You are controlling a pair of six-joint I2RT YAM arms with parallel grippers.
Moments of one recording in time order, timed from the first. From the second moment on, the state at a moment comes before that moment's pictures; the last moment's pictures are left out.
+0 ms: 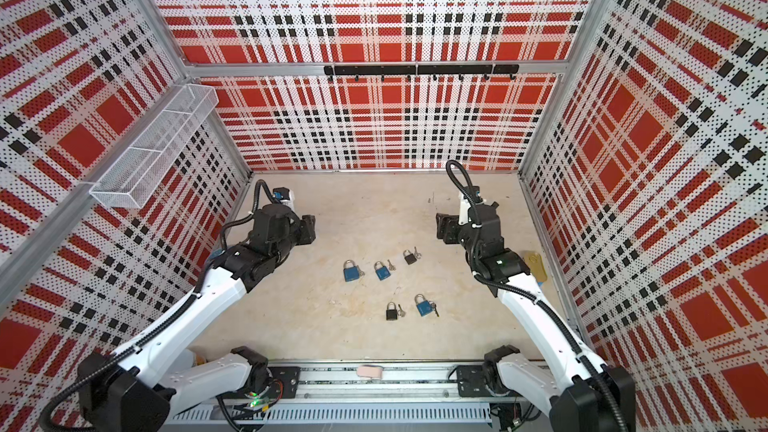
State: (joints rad) left arm -0.42 1.13 0.93 -0.33 -0.33 -0.34; right arm 0.28 1.05 0.84 -0.22 0.05 0.24
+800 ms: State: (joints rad) left arm -0.22 1.33 0.50 0.43 -0.51 0.02; right arm 0.05 1.25 0.45 0.40 0.32 0.05
